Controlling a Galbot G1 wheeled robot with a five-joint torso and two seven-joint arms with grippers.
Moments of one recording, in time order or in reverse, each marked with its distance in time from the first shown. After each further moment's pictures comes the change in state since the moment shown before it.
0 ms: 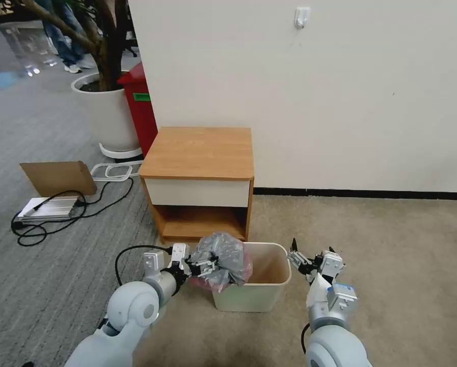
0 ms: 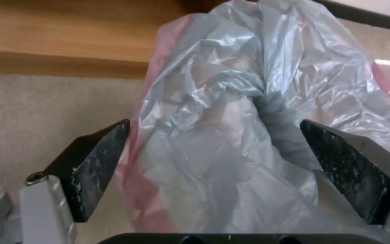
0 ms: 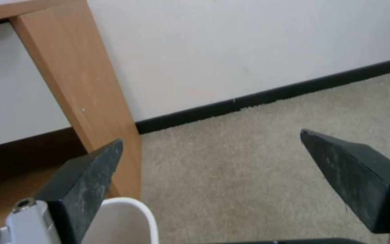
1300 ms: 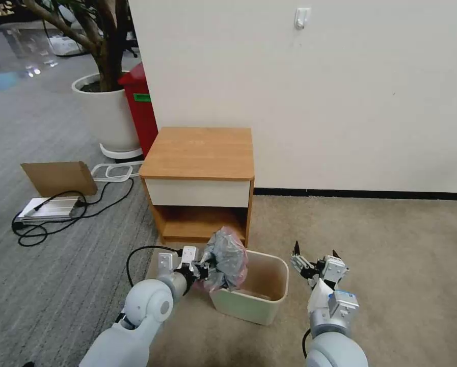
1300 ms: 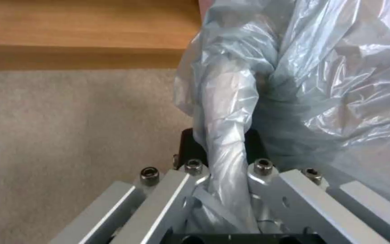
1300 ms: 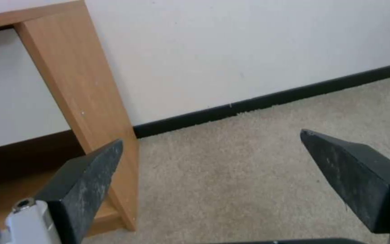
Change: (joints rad) left arm -0.045 -0.049 0.063 0.091 0.132 0.047 0.023; right arm -0.033 0.008 0.002 0.014 -0.040 0.031 0.001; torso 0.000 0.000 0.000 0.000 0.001
